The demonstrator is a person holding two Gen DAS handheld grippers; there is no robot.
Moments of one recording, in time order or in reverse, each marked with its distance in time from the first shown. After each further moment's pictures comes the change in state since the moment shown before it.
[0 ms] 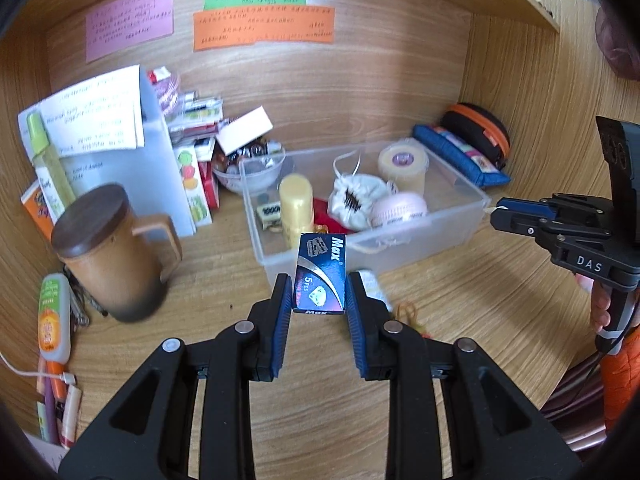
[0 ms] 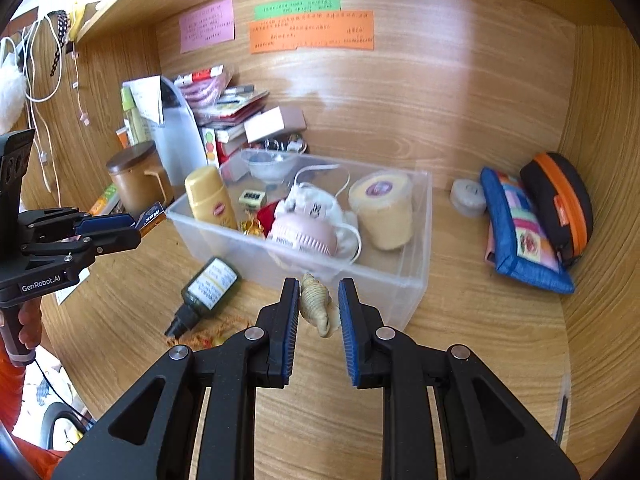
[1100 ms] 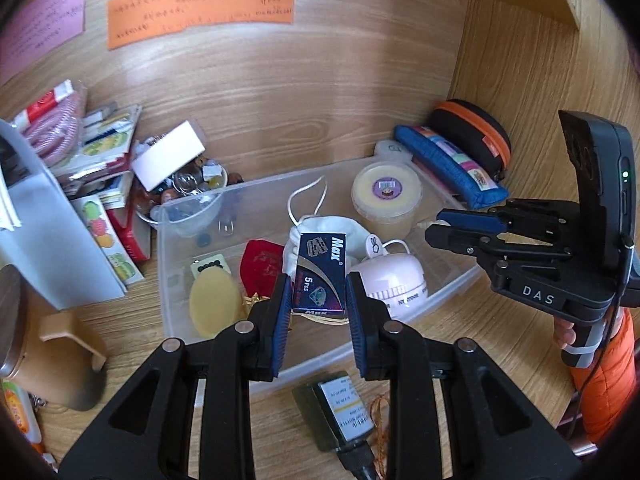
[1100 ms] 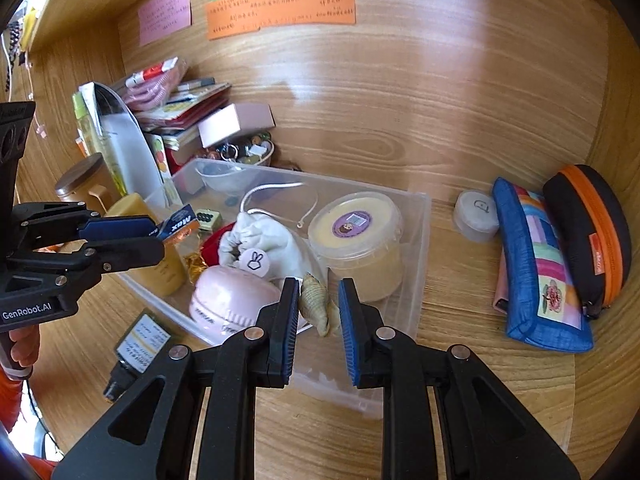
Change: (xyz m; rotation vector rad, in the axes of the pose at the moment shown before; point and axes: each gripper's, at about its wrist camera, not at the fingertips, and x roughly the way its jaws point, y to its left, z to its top) left arm 0.090 -0.016 0.057 0.033 0.077 -0.113; right arm 0.075 -0.040 0.043 -0.001 0.066 0.008
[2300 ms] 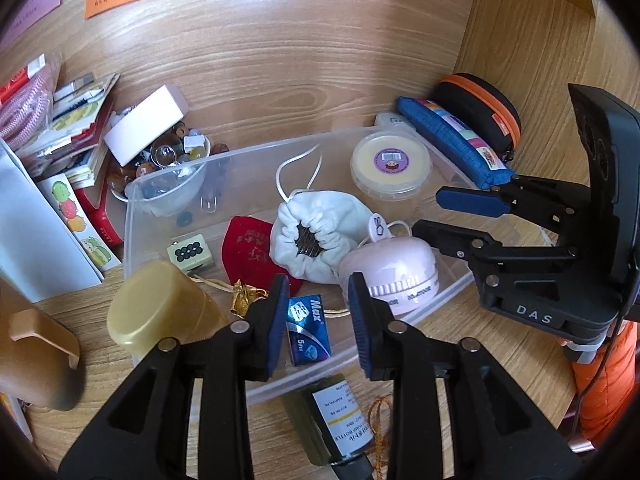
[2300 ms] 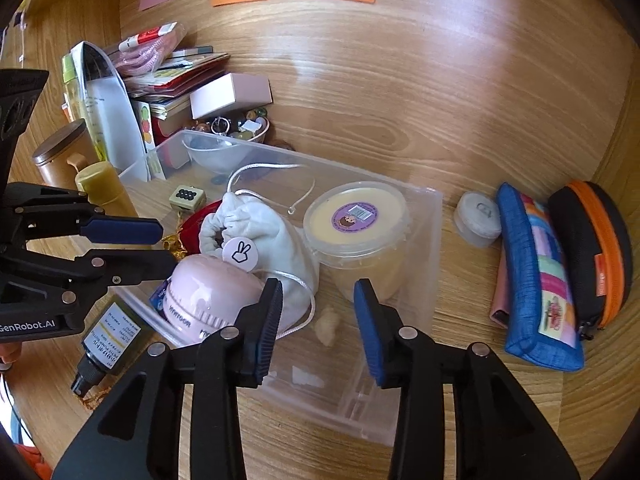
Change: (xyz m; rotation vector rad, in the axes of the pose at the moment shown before) left arm 0.022 -0.004 0.000 -0.013 0.082 -0.020; right arm 0.022 0.010 -0.001 -0.084 0.048 -0.072
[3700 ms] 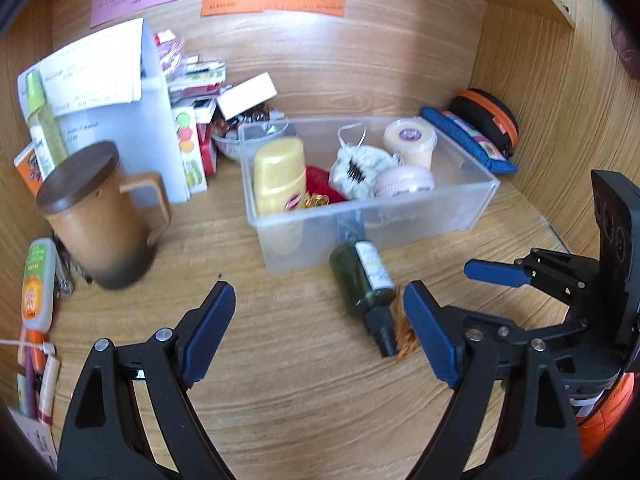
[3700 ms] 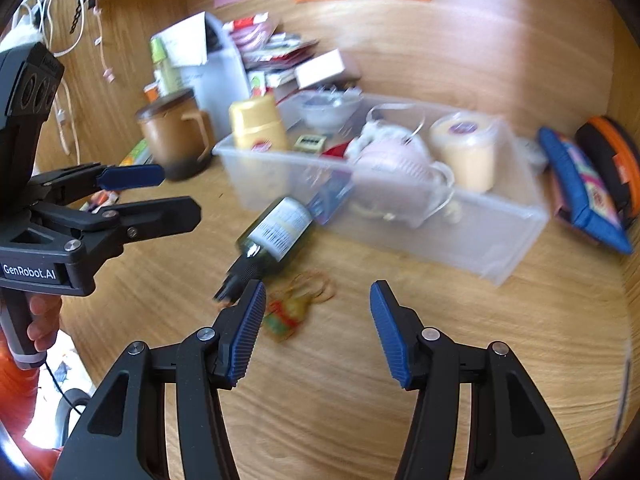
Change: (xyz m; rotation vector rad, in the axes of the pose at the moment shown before) left arm -0.082 0.011 -0.094 -0.095 -0.091 0.130; right arm -0.052 0.092 -0.084 0.072 -0.006 0.181
